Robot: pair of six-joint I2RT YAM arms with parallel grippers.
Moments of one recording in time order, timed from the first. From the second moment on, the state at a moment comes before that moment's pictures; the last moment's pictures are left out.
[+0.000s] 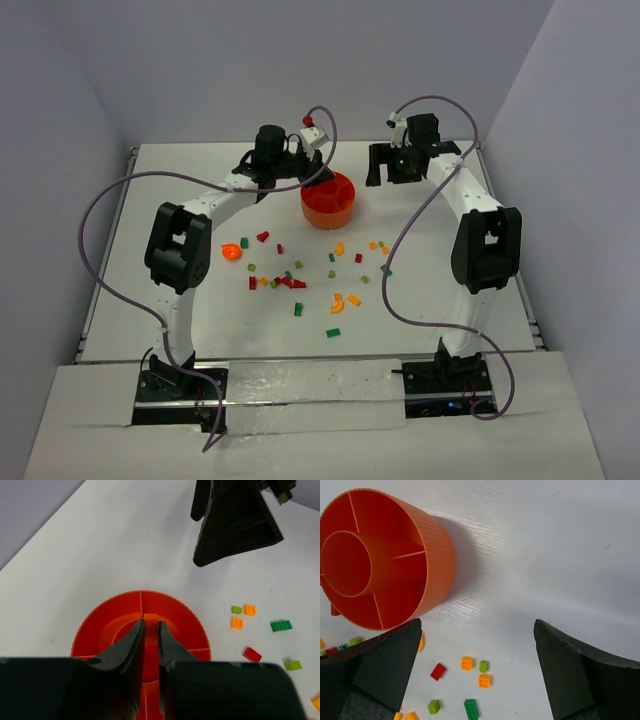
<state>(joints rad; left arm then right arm) -0.48 2.10 1.67 0.10 0.69 0.13 0.13 1.93 1.68 -0.62 -0.30 0.03</state>
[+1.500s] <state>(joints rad) 0.12 1.61 1.13 -0.39 0.81 0.05 0.13 1.85 1.62 -0.64 -0.34 0.02</state>
